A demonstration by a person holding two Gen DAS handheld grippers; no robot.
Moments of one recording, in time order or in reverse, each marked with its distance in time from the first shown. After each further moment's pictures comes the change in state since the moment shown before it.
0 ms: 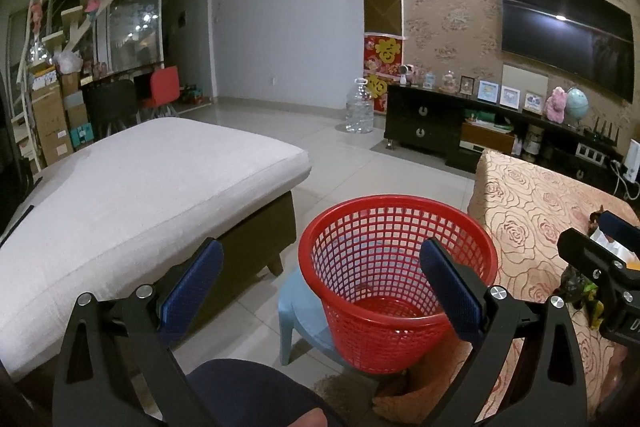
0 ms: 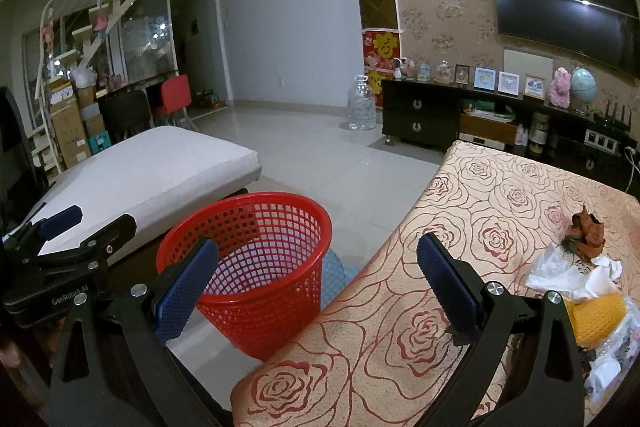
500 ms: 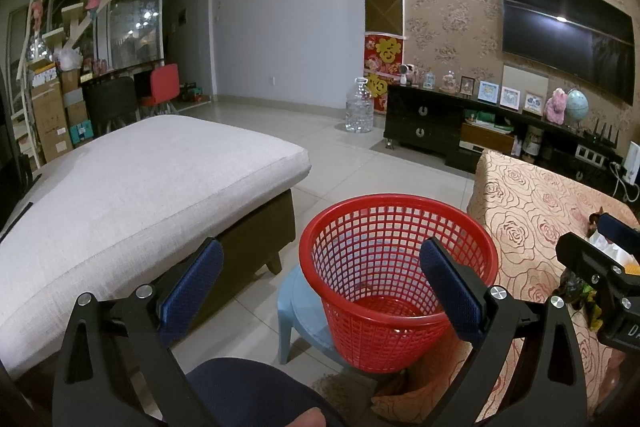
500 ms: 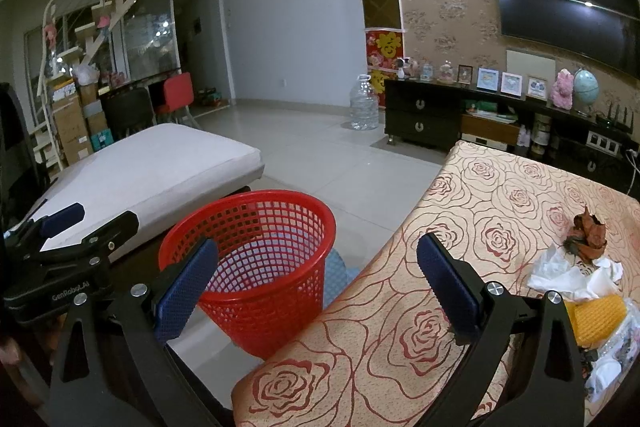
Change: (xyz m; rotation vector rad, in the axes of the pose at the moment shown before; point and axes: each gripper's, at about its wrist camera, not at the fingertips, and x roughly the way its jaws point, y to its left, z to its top) left arm -0.002 -0.001 0.000 -0.002 0.002 -0.003; right arm -0.002 0.001 0.000 -0.006 0.001 0.004
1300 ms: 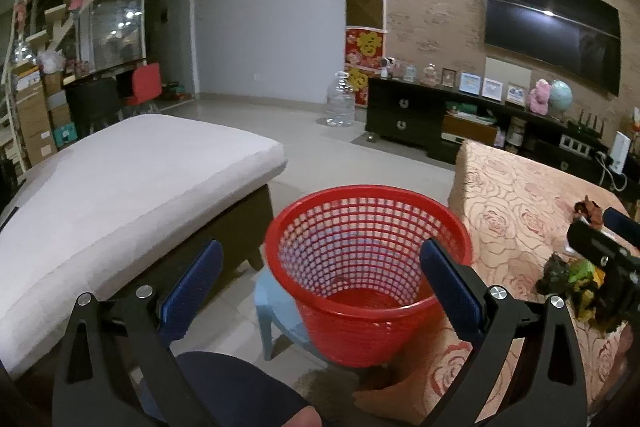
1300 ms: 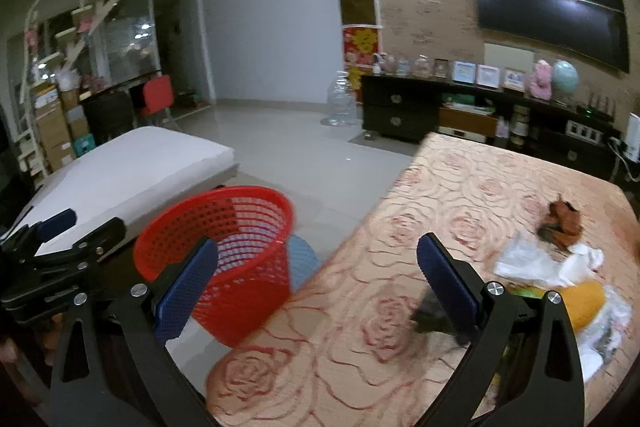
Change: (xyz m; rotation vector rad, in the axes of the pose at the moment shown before) left arm 0.002 -0.022 -0.002 0.025 0.027 -0.071; right arm -0.015 -0.029 -0.005 0.043 0.017 -0.087
